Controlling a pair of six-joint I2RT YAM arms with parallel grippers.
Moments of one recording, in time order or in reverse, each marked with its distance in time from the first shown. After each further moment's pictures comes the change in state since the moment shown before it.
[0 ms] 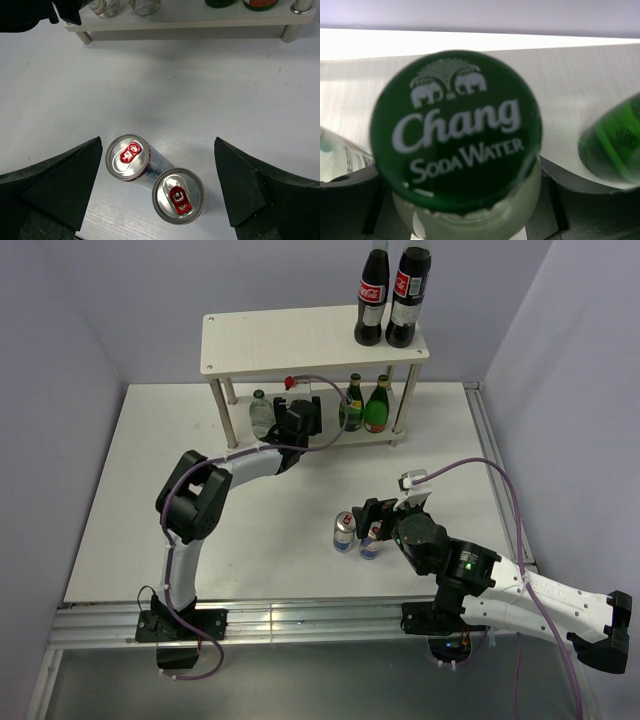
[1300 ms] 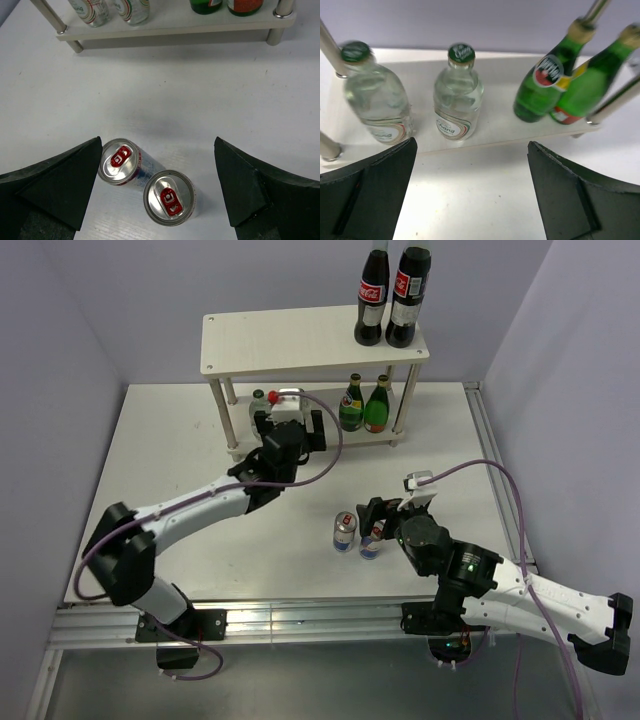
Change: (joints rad) left arm -0.175 -0.492 -0.305 -0.081 -0.093 -0.039; right arm 0.000 -0.027 -0.013 0.000 0.044 0.000
